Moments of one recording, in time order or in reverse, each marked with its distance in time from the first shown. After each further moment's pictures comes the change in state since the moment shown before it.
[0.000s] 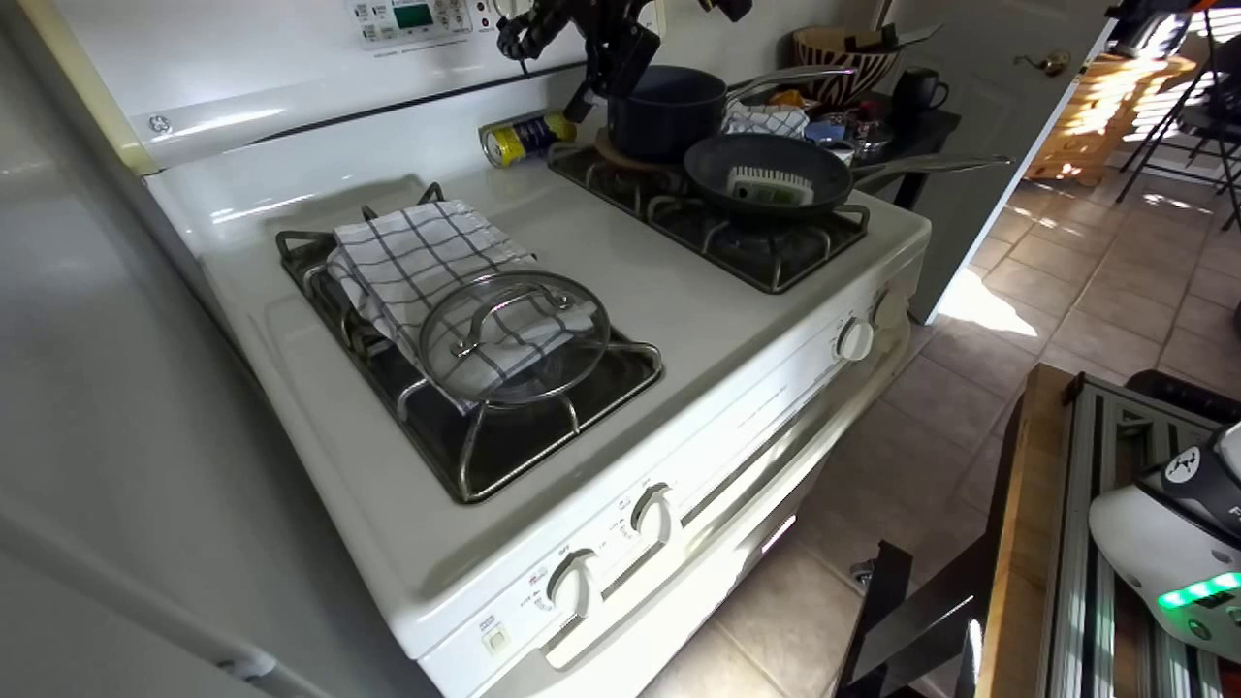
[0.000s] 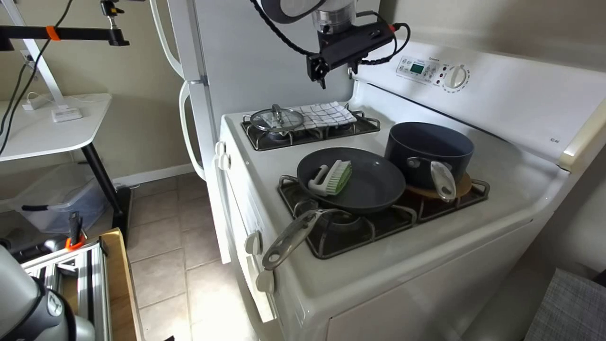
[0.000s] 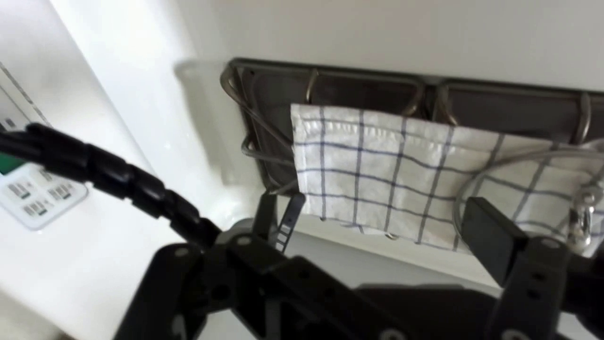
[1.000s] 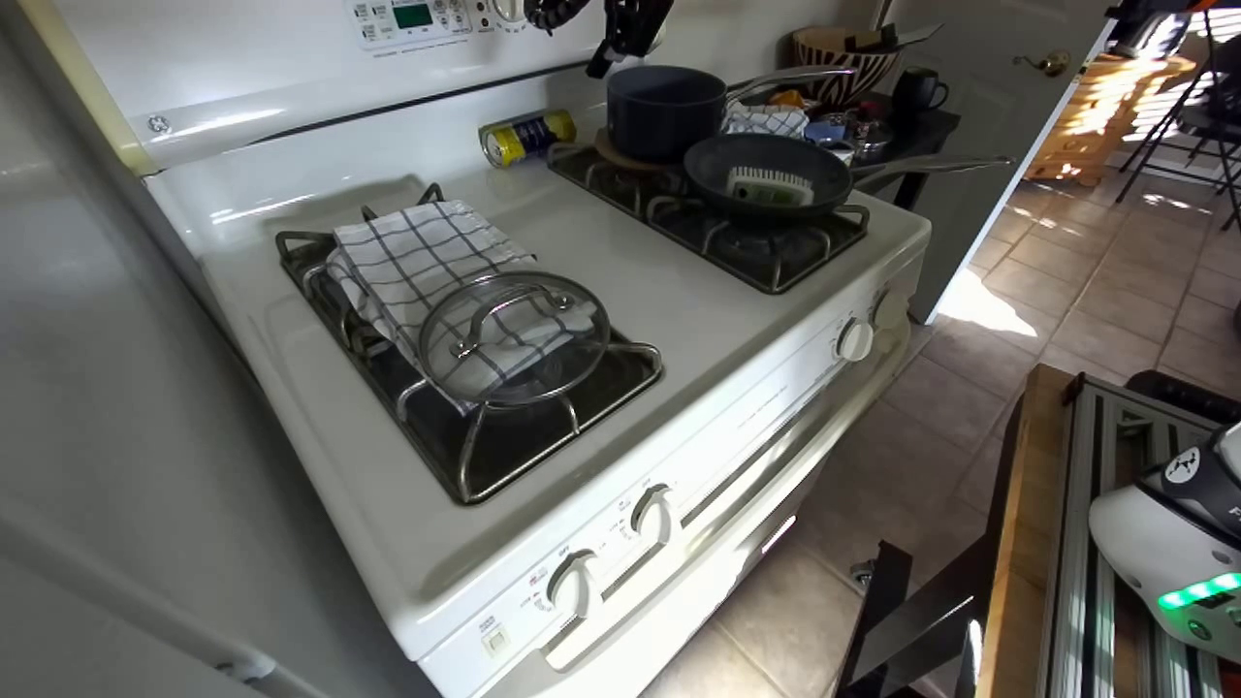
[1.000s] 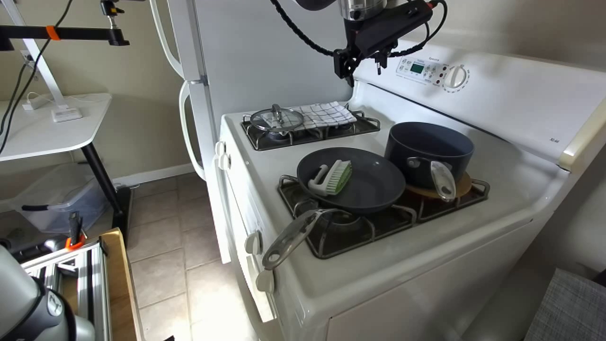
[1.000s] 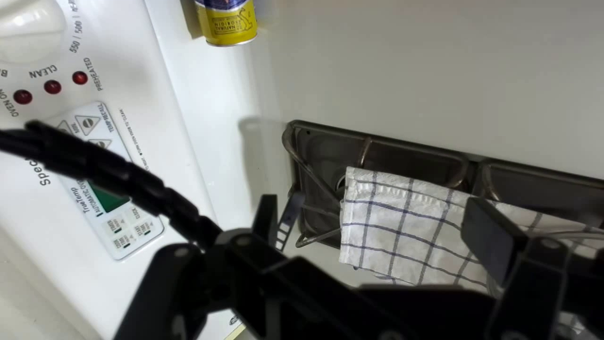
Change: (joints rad) arm -0.054 0.035 -0.033 0.098 -0.162 -0.044 0.005
